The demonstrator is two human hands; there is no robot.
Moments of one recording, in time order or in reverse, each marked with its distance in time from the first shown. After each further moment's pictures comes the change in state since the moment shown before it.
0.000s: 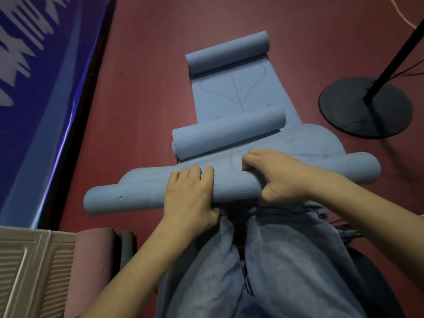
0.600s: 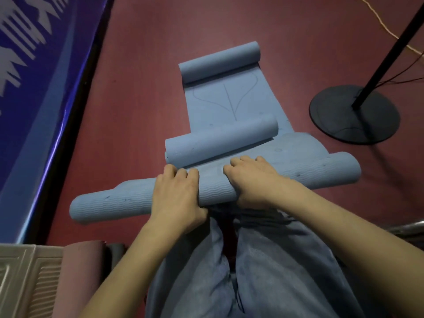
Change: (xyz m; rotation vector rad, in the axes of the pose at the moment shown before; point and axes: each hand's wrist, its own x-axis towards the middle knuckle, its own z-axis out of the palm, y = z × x) left_hand 0.026 -0.006 -0.006 -0.034 -0.077 -0.045; right_hand 0.026 -0.016 0.010 -0.300 -0.033 0.099
